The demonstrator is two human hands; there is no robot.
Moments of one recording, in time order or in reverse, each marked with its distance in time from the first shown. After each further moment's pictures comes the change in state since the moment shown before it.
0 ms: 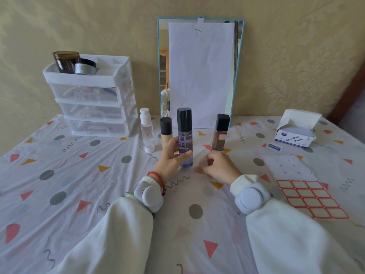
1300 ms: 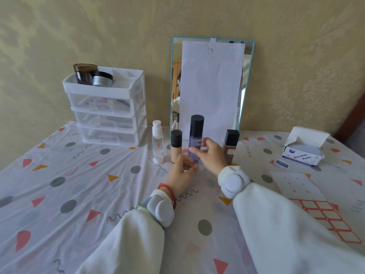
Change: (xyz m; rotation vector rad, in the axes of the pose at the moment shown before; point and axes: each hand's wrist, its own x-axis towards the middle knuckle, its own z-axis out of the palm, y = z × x) left_hand 0.004 -0.013 -0.002 0.238 0.072 -0.088; right_hand 0.059 -0.046 0.015 0.111 0.228 -0.156
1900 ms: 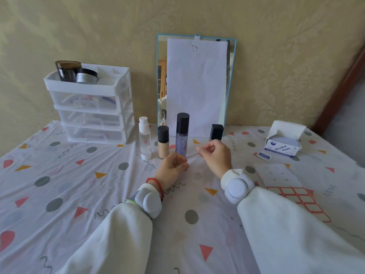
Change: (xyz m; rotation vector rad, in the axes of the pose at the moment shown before) left_hand -0.002 0.001 0.001 -0.029 -0.083 -0.012; right_hand -0.033 0.017 -0.036 -0.018 0.252 0.107
